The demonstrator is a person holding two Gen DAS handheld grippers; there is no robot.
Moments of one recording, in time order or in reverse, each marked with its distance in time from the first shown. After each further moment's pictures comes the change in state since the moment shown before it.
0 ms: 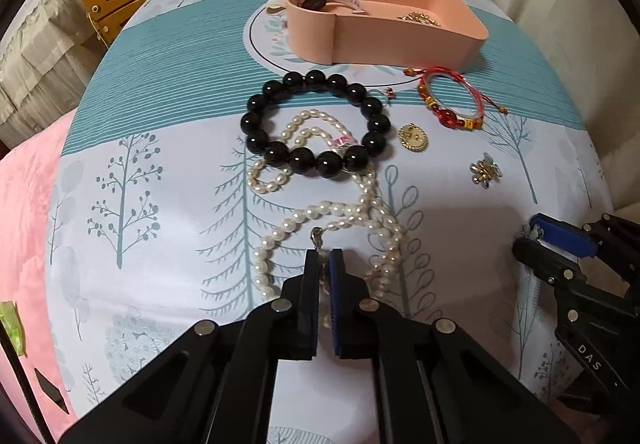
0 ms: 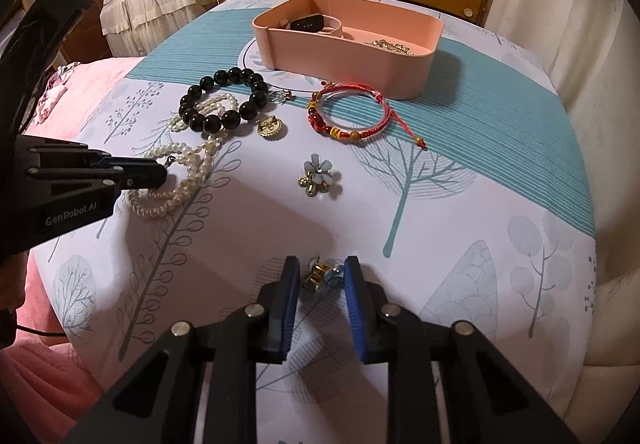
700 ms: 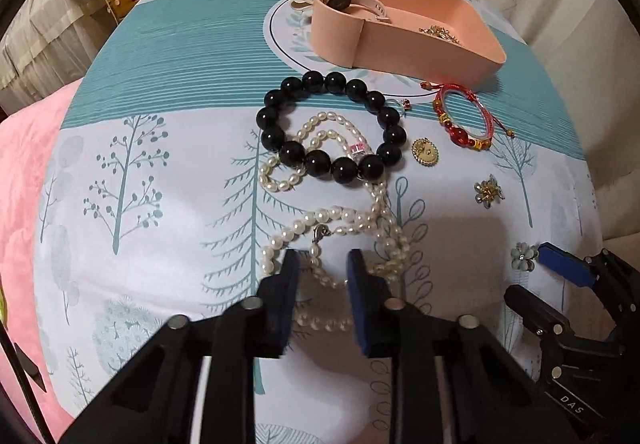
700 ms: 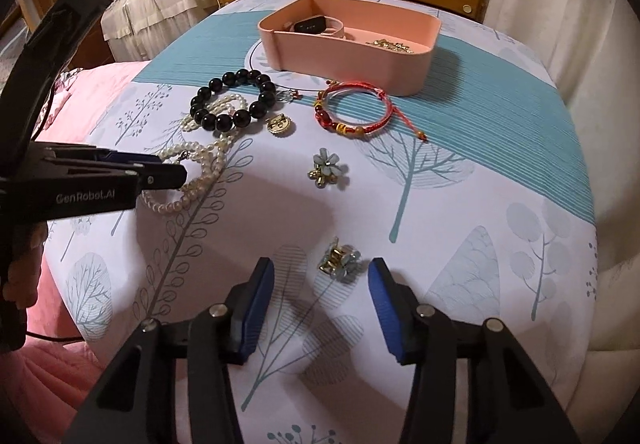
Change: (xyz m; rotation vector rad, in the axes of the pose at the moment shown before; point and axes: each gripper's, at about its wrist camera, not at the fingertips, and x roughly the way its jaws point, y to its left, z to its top) left arm 0.001 0.016 0.004 -0.101 0.019 -0.036; right arm -0.009 0.003 -0.005 0.023 0.004 0.025
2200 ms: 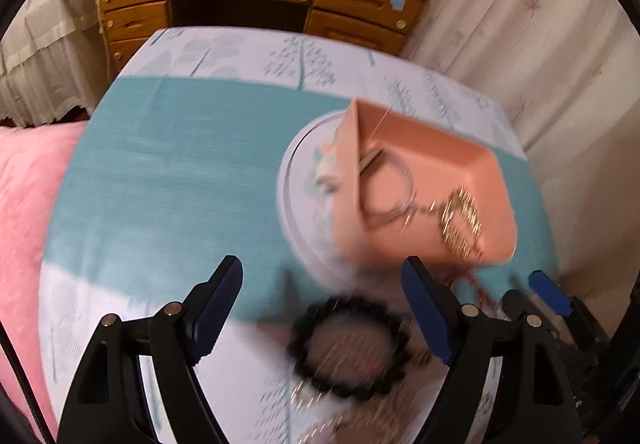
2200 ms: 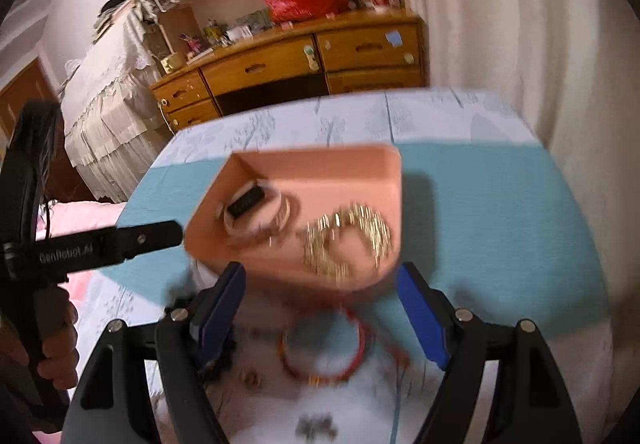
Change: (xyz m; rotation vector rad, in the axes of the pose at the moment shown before) left arm -0.011 0.054 0.117 -0.087 -0.146 -0.123; right arm 0.012 -0.046 0.109 0.328 -0.255 -0.031
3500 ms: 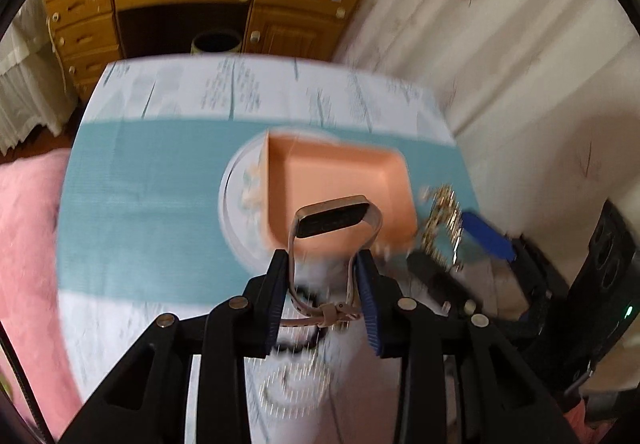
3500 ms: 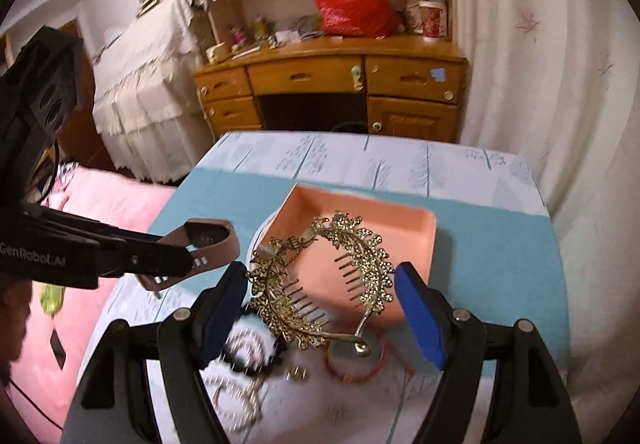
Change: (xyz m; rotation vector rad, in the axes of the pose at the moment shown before) left arm -0.065 -0.043 0.047 0.101 0.039 -0.184; right arm -0.042 0.046 0.059 -0.187 -0.057 0.062
